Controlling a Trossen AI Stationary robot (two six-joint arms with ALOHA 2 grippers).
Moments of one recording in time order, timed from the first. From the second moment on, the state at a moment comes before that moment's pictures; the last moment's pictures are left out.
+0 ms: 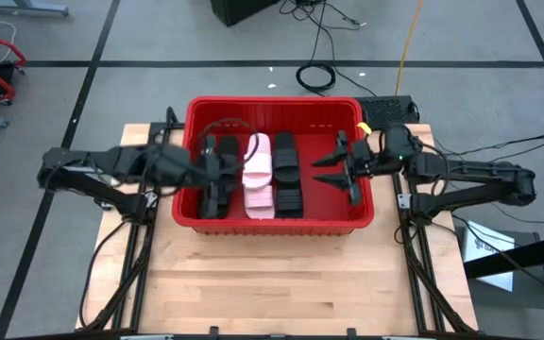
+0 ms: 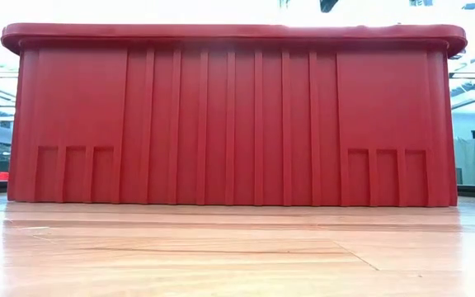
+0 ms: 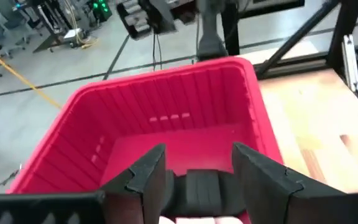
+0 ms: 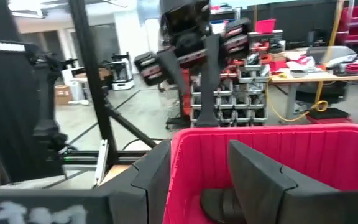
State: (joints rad) left arm -0.10 1.18 1.36 -0.59 -0.23 0.15; right arm -0.17 0.99 0.87 0.16 -0.31 0.11
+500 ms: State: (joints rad) left arm -0.29 0.82 0.88 -0.27 -0.35 0.17; right arm -0.05 0.99 0.87 0.11 -0.19 0.11
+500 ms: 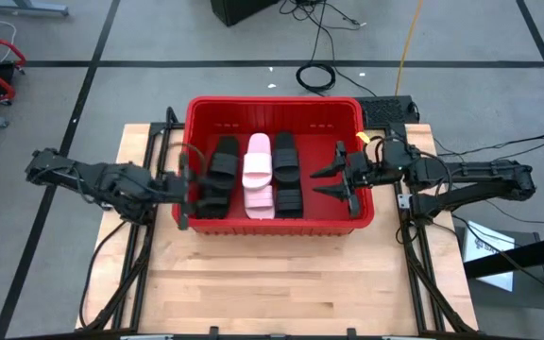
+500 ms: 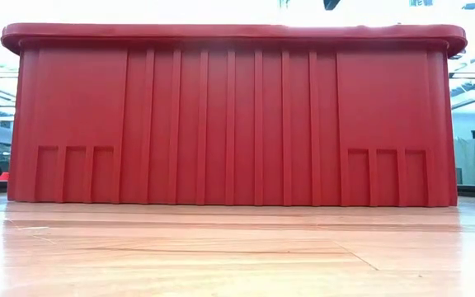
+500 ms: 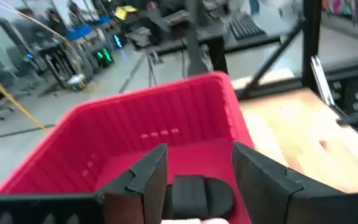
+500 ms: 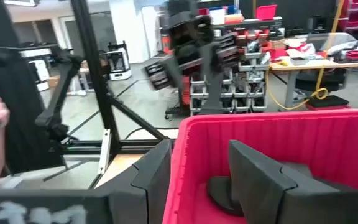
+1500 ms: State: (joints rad) left arm 0.18 0.49 0.59 -0.03 0.19 0.18; right arm -0.10 0.52 0.51 0.43 -0.25 0.19
